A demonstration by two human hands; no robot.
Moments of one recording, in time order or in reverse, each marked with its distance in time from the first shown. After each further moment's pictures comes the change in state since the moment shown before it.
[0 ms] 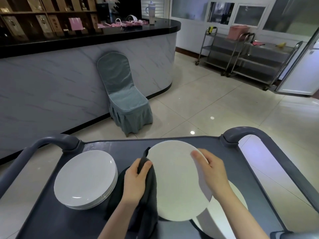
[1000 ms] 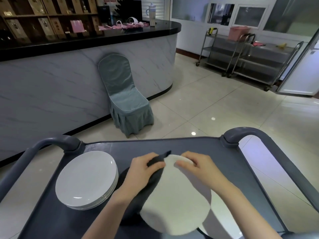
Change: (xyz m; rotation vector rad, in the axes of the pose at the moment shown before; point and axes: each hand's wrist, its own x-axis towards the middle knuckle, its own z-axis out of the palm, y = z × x) left_hand 0.017 0.031 -0.004 0.197 -0.267 0.288; right_hand 0.017 -0.004 0.002 -0.390 -0.353 -0.086
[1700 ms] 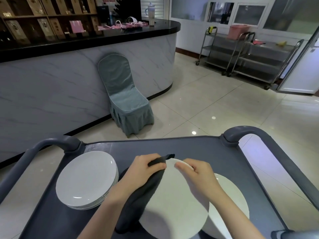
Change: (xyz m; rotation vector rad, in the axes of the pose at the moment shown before) left_hand 0.009 0.000 -0.005 0.089 -0.193 0.019; right_hand -0.017 0.001 0.024 0.149 0.144 0.028
